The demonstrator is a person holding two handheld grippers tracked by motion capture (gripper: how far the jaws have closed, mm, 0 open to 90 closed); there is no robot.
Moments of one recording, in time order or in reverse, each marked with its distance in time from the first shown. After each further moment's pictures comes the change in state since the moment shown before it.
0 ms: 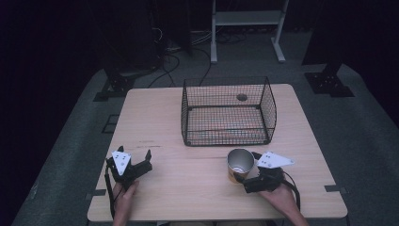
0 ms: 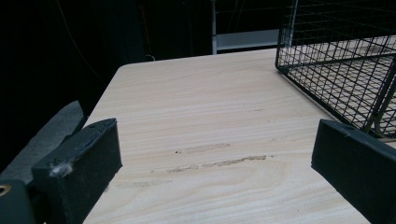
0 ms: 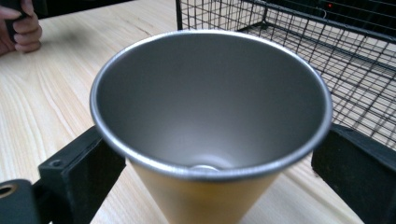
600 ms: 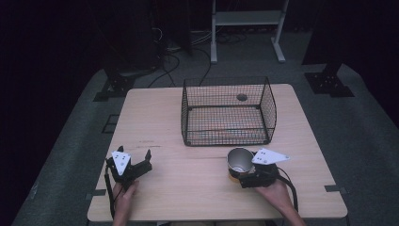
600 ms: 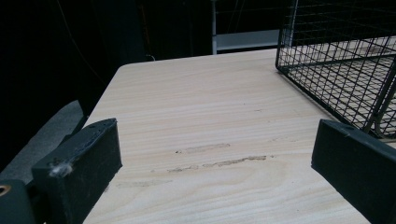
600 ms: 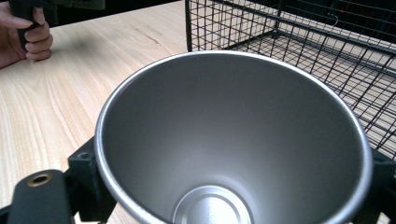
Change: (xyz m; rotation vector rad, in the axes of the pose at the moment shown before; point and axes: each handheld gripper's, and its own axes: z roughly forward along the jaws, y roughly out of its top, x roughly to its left) left arm 0.000 0.000 0.000 -0.002 -0.001 -0.002; right arm -0.001 0.008 0.011 -0.011 0.036 -0.009
